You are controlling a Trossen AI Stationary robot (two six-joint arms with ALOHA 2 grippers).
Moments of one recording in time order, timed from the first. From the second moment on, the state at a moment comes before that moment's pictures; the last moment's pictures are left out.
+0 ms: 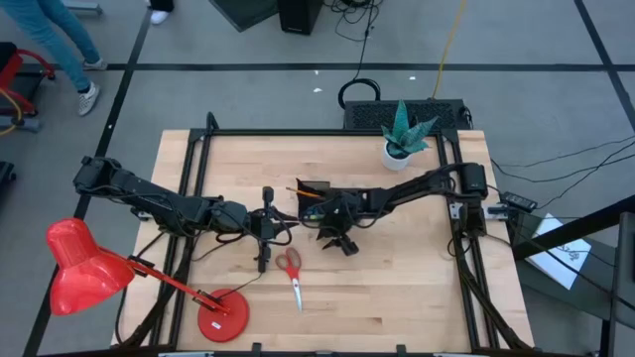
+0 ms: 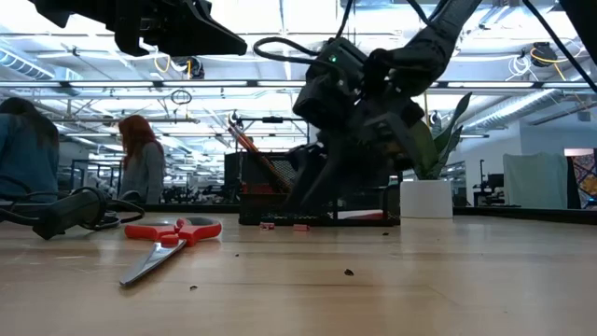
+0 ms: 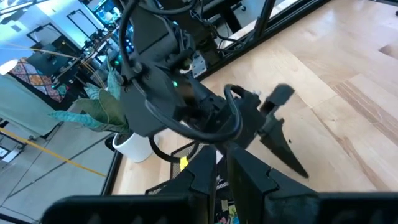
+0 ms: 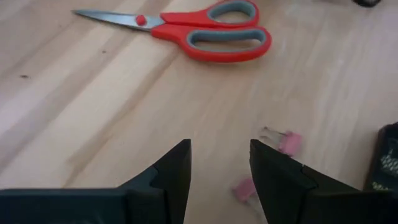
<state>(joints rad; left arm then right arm) -0.24 1.20 0.61 0.31 -0.32 0.49 -0.06 1.96 1.02 0.10 -0.49 -0.40</state>
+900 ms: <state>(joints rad) -0.24 1.20 0.61 0.31 -0.32 0.49 -0.03 1.98 0.97 0.09 -0.28 -0.49</state>
